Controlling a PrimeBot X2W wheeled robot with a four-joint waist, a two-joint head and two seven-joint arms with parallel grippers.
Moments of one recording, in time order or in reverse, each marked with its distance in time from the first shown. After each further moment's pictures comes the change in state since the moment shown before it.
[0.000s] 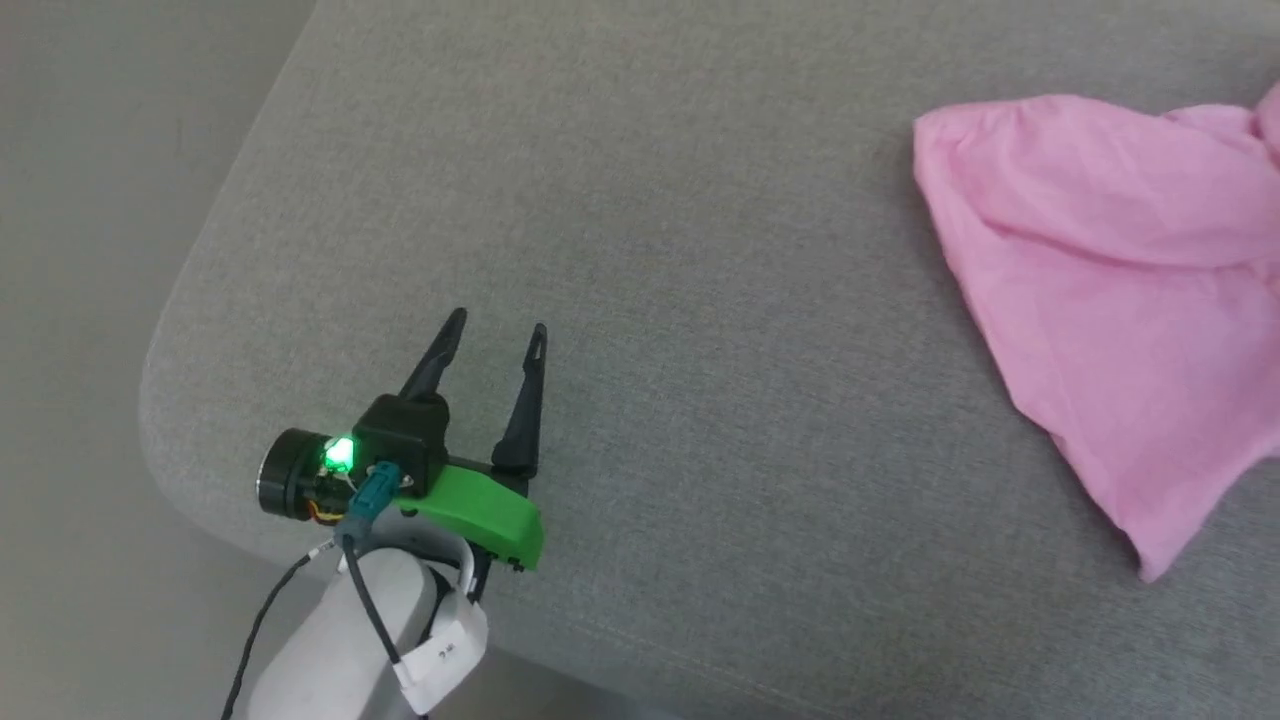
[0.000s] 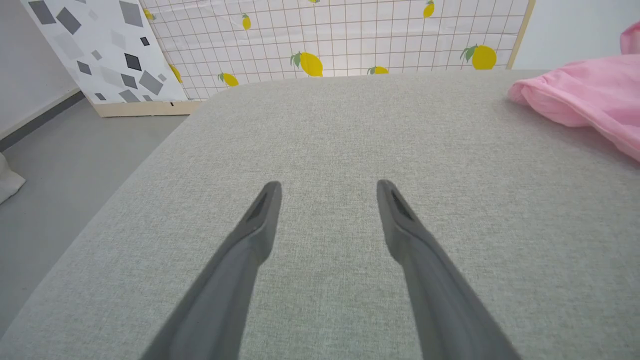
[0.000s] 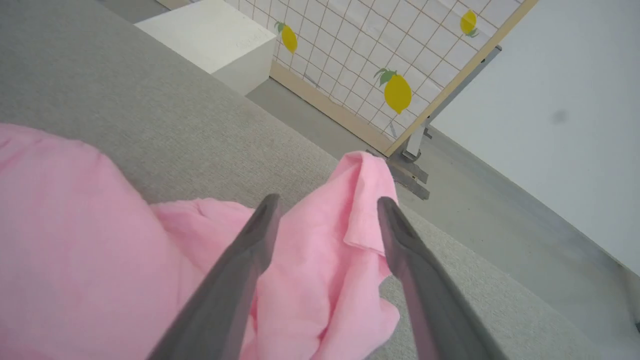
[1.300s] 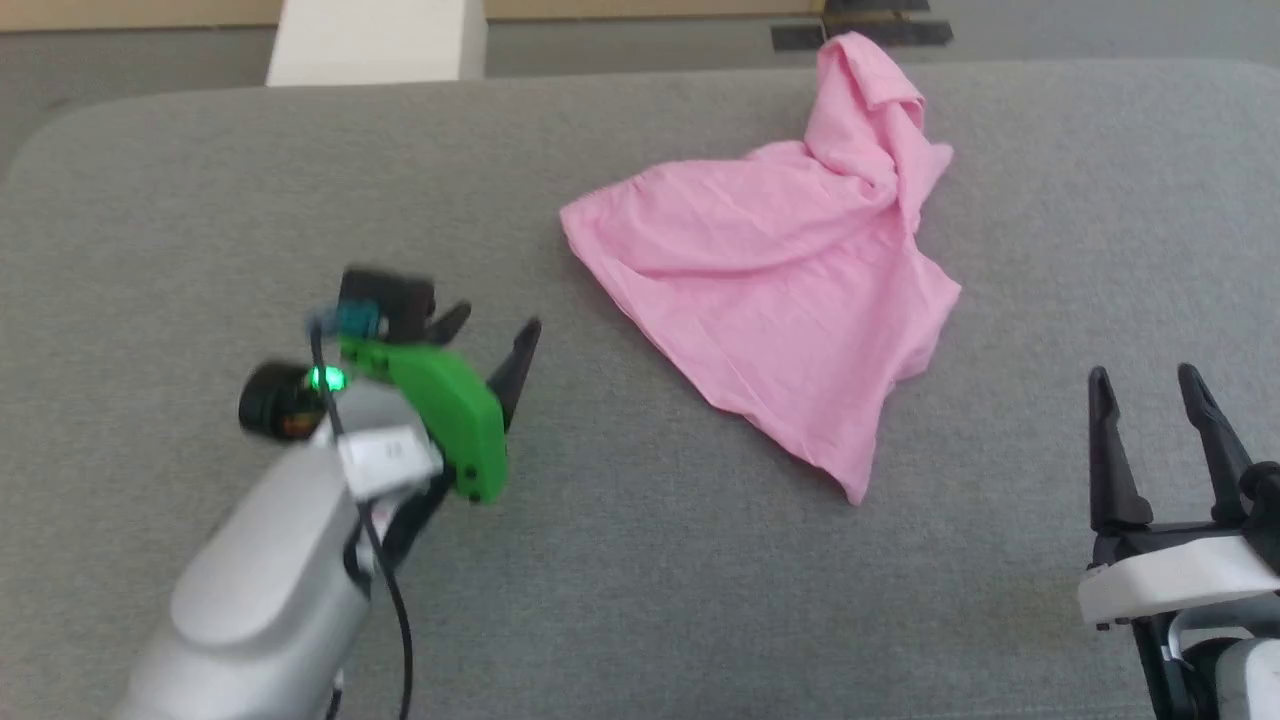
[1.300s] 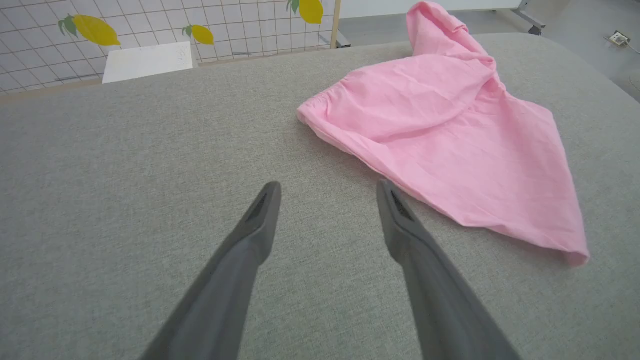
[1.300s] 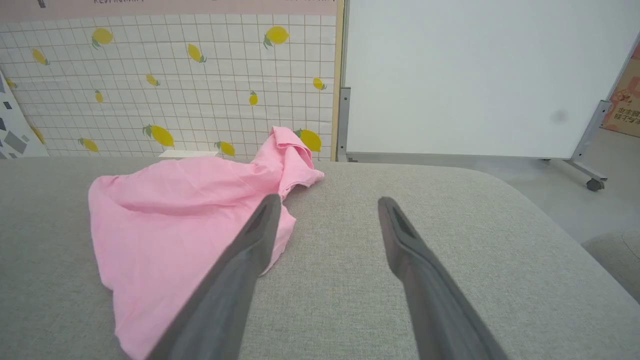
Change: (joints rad) left arm -0.149 0.082 -0.008 0.025 -0.224 -0.140 0.489; right arm 0.877 0.542 -0.449 -0.735 -0.125 0.000 -0.332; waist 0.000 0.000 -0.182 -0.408
